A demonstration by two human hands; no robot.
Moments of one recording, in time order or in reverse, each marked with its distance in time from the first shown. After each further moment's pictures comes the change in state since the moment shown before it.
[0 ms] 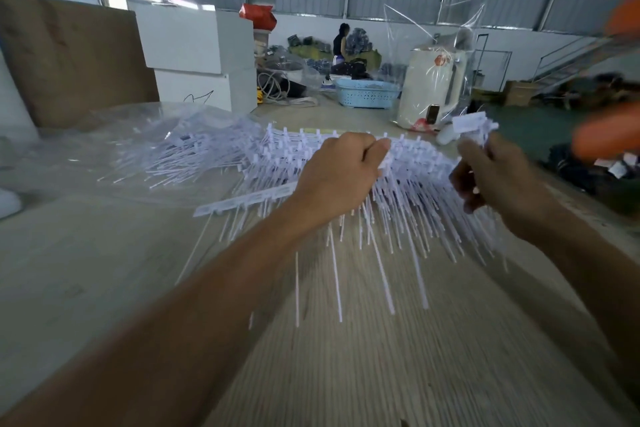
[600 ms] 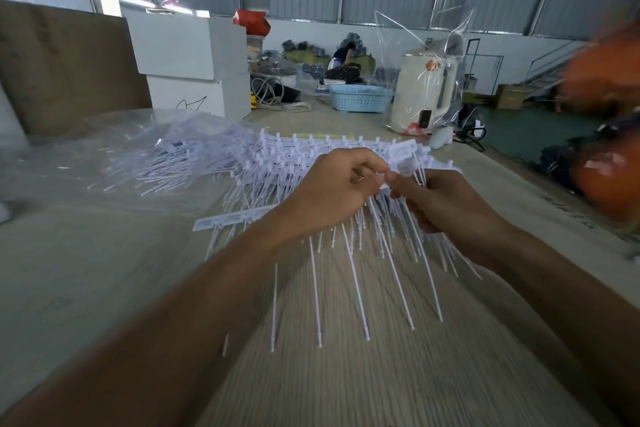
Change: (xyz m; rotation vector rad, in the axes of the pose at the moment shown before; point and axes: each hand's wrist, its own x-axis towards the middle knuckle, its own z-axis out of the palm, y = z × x) left_hand -0.006 -0.009 0.002 -0.191 -0.140 0.037; right_hand -0.021 -0.011 0.041 0.111 -0.202 0.037
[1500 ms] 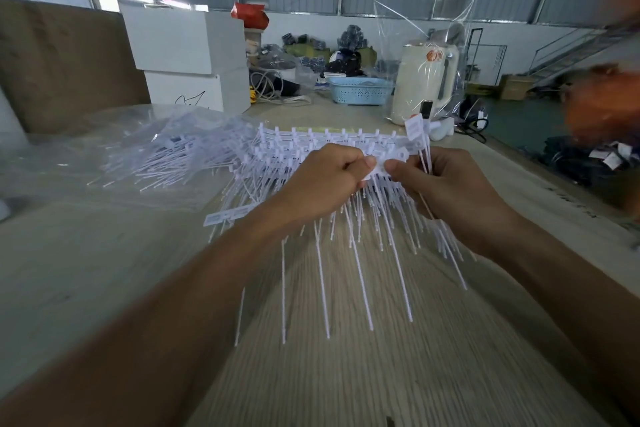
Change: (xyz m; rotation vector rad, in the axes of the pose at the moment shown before) left_hand -0.001 0.004 -0.002 -0.021 -0.017 -0.150; right_hand -0.012 -0.014 0.000 0.018 0.021 -0.200
